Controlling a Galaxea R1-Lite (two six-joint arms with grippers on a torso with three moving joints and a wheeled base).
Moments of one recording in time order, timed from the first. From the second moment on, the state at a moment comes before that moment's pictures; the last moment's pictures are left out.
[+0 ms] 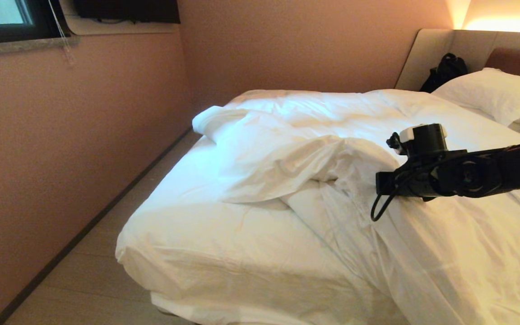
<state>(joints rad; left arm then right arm) 0.01 0.00 0.00 0.02 -0.01 0.00 0.19 1.97 -1.30 -0.05 -0.23 0.15</state>
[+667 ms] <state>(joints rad) 0.01 0.00 0.00 0.02 -0.01 0.00 0.45 1.75 -1.13 -0.04 -0.23 0.17</state>
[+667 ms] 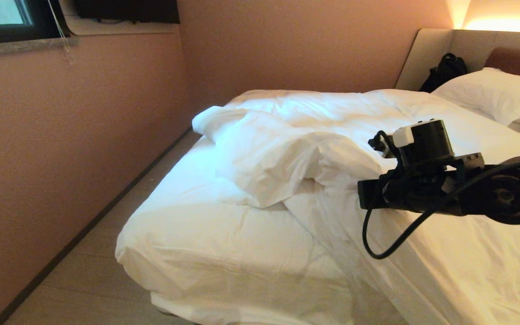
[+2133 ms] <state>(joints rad) 0.01 0.00 0.00 0.02 -0.01 0.00 0.94 1.56 -0.67 -0.06 -0.06 0.24</state>
